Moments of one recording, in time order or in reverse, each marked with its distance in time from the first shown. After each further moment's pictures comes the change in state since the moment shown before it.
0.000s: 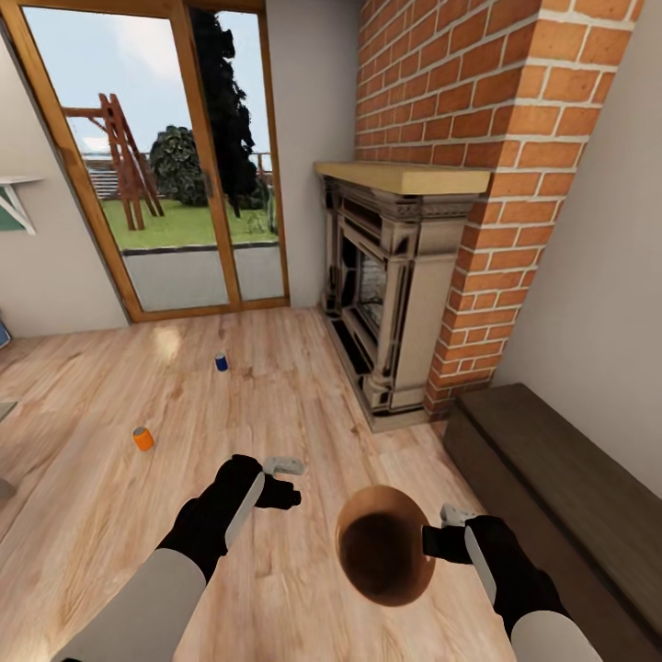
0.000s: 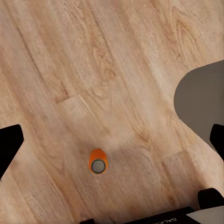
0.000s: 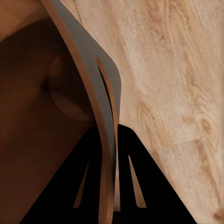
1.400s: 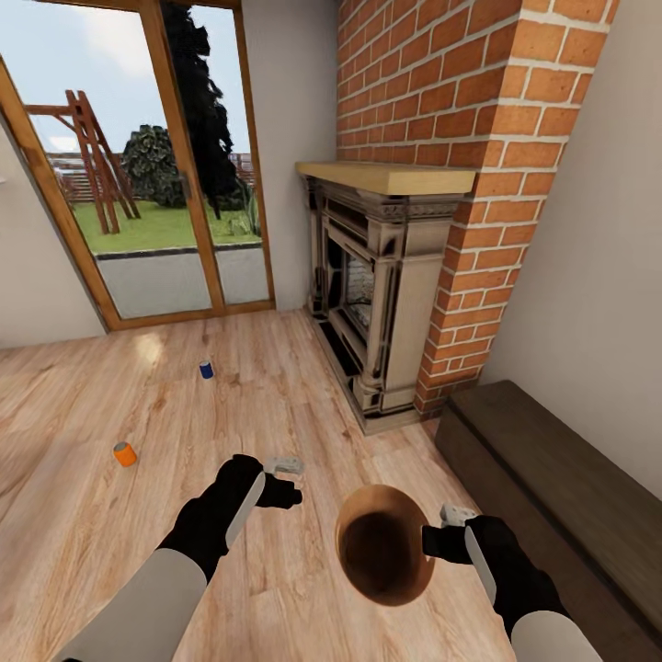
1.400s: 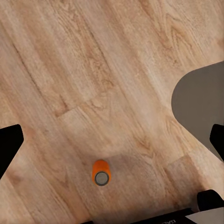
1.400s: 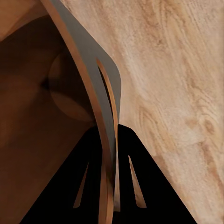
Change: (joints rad) left arm 0.000 -0.003 0.001 -0.001 0.000 -0.006 0.000; right arm 0.000 0.000 -0.001 0.000 -0.006 0.001 0.002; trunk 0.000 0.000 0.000
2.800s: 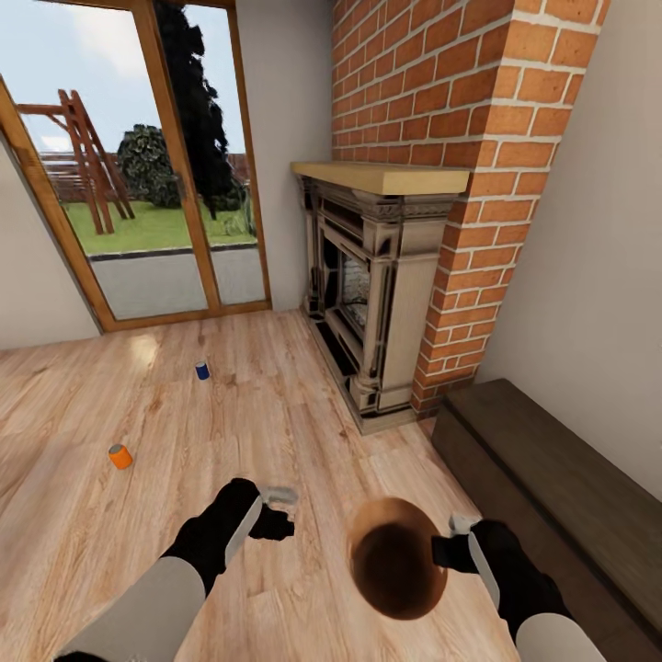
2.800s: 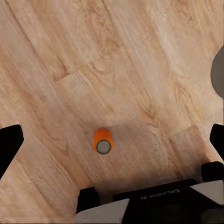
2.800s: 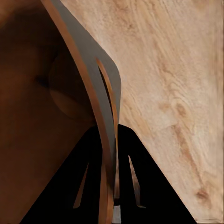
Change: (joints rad) left arm 0.000 0.005 0.011 0.201 -0.002 -0.051 0.003; right arm 0.001 -0.017 0.007 0.033 0.010 0.020 -0.085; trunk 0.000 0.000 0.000
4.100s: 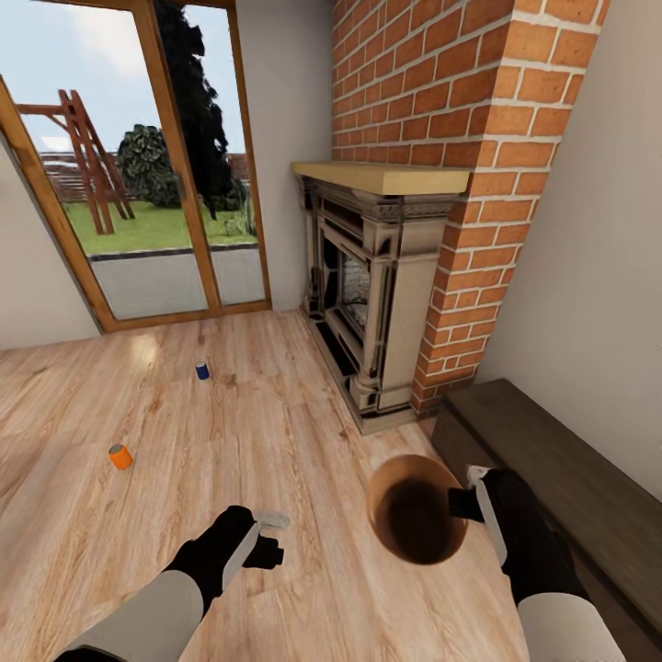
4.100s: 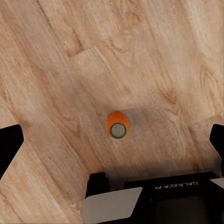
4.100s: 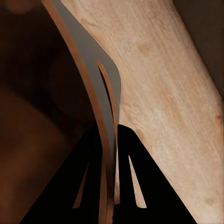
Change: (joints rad) left arm 0.005 0.001 0.006 0.196 0.011 -0.139 0.072; right arm -0.020 0.013 0.008 -0.369 -0.007 0.273 -0.184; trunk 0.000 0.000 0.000
